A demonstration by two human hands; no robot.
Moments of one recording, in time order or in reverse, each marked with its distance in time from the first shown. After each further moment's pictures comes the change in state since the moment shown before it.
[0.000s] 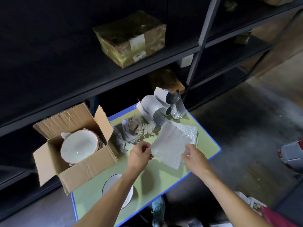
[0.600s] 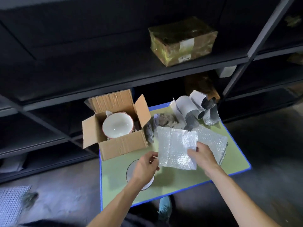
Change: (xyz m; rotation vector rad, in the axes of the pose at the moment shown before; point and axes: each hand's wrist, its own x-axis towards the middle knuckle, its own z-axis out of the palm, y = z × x) left_hand -0.083 -0.045 -0.051 -0.073 0.079 -0.067; right_hand -0.002 -0.064 0.027 0.254 -0.131 -0.079
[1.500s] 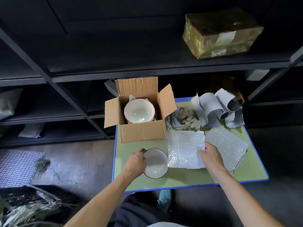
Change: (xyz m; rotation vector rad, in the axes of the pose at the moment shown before) left_hand -0.010 -0.059 -0.059 0.538 0.044 -0.132; right_hand -0.012 -0.015 0.035 -0.164 -0.022 -0.056
